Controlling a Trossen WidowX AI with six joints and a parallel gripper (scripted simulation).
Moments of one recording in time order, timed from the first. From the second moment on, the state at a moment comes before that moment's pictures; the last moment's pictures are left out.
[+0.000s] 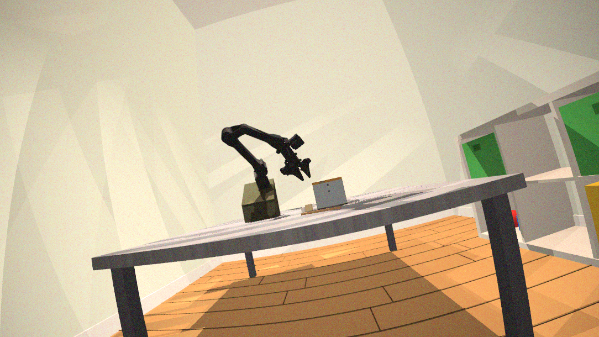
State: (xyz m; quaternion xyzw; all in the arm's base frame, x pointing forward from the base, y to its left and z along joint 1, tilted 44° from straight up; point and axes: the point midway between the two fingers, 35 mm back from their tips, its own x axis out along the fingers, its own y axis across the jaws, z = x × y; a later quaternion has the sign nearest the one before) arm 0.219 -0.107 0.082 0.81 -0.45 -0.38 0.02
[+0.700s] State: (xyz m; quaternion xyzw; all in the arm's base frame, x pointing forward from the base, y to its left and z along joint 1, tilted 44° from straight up) arm 0.222 -0.125 0.070 0.64 -0.59 -0.02 -0.49
